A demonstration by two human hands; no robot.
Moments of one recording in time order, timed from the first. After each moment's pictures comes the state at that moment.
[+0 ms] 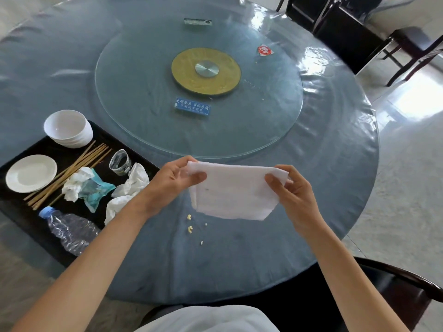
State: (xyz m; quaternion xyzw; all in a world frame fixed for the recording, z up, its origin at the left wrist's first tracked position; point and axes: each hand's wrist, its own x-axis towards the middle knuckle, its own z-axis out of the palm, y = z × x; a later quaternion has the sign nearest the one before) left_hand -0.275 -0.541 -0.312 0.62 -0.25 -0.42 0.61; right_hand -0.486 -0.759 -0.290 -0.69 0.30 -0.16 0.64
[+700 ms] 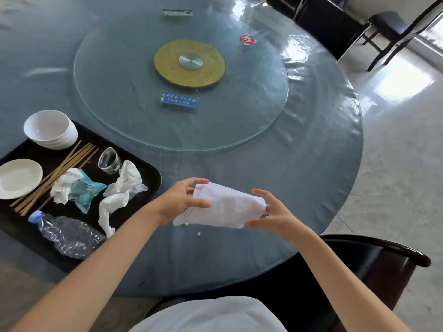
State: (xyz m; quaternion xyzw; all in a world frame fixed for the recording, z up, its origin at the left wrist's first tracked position) left_hand -0.308 -0.544 -0.348 0.66 -0.16 -0.56 0.47; right_hand -0.531 -0.736 -0.343 -0.67 0.42 0.12 0.60
